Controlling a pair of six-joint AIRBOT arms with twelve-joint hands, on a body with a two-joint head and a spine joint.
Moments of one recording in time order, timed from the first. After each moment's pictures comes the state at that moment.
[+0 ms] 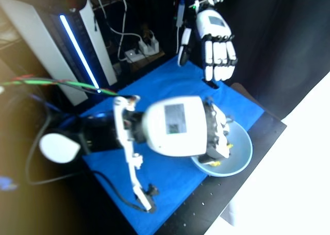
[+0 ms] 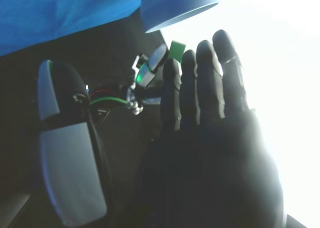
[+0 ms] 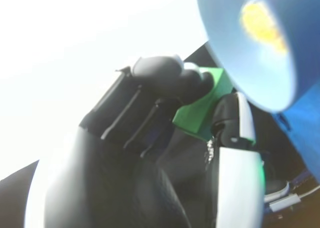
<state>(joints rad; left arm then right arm) 0.89 -0.76 0.98 -0.05 -0.78 0.95 -0.44 -1.59 1.91 -0.48 0.70 -0.42</state>
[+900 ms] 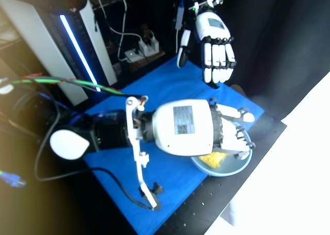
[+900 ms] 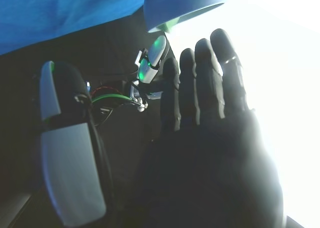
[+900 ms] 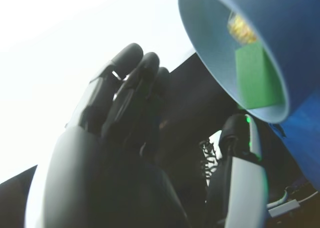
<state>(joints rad) 0.89 -0.78 0.99 -0.07 -0.78 0.95 -0.44 -1.59 1.90 -0.49 0.68 -0.42</state>
